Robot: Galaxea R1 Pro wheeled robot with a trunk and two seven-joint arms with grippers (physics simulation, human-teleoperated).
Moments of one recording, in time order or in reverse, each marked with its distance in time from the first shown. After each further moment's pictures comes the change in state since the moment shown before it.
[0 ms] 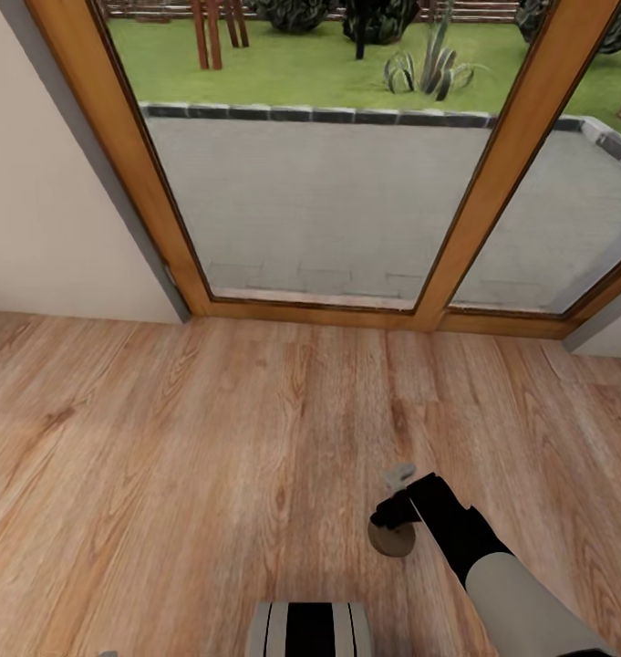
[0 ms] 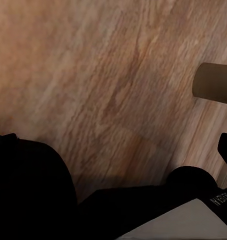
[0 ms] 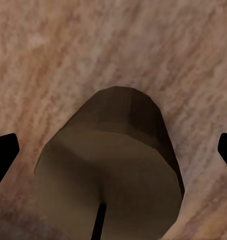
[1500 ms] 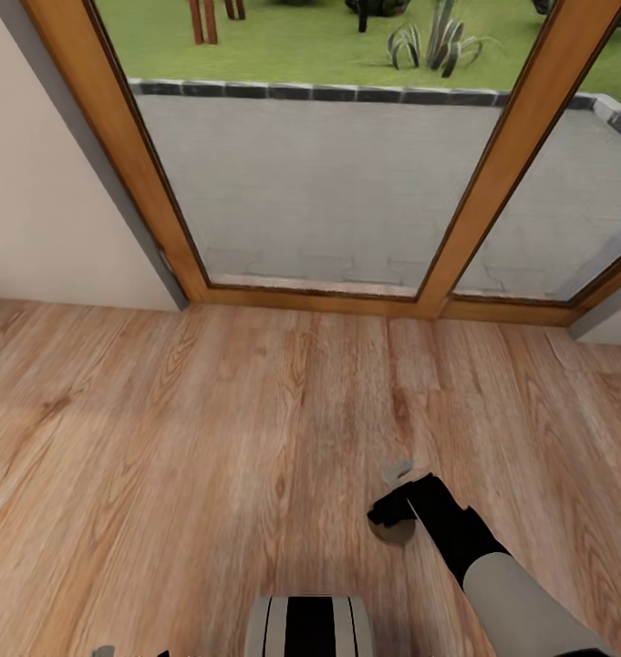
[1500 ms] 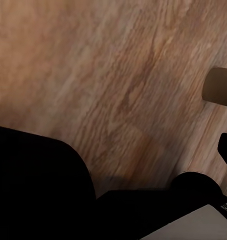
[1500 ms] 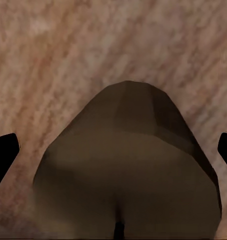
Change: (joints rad) left arm -0.001 0.002 0.029 -0.003 0.012 0.000 0.005; right arm 0.000 0.008 0.004 0.004 0.007 -0.049 -0.012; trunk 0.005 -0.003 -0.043
